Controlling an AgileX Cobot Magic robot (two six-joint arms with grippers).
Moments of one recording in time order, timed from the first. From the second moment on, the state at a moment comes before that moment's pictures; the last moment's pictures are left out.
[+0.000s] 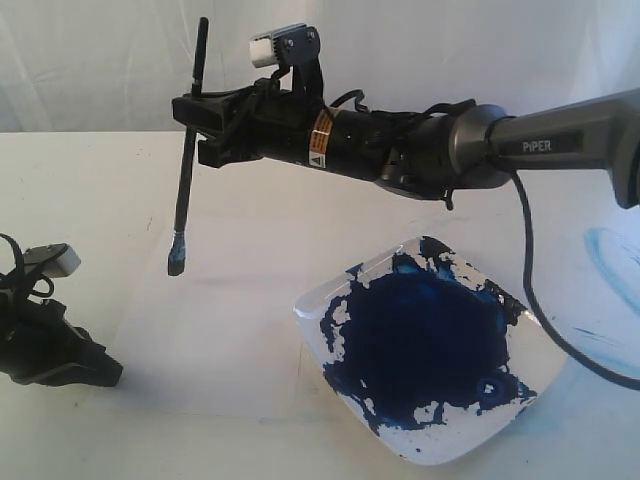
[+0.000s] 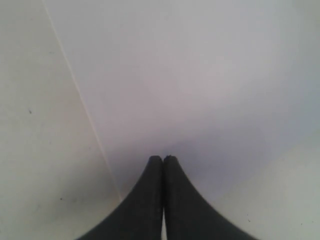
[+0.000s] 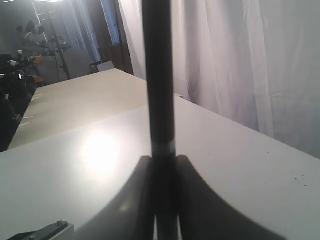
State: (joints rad) left arm 0.01 1.74 -0.65 -1.12 0.69 1.36; right arm 0.65 2.13 -1.46 -0.94 -0.92 0.90
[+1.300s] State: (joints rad) left arm 0.01 1.74 -0.65 -1.12 0.69 1.36; right arm 0.60 2.14 -1.47 -0.93 -0.79 0.79
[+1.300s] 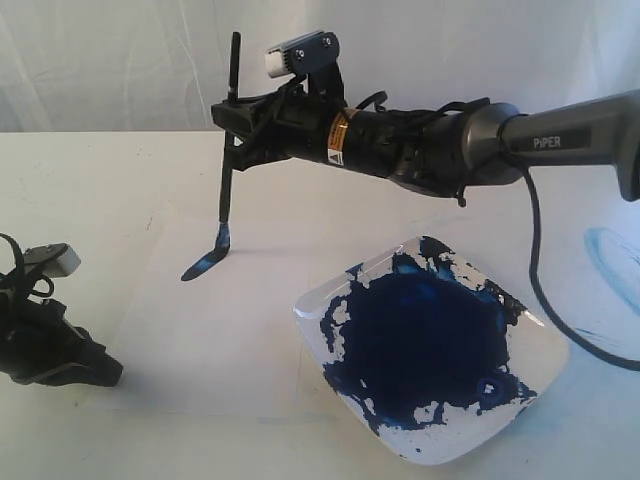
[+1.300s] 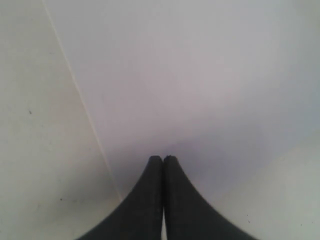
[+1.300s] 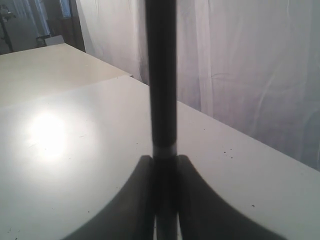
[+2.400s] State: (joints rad) left arm 0.01 1.74 -0.65 -1.13 0.69 1.36; right arm 0.55 2.00 -1.47 -1.17 -0.88 0.97
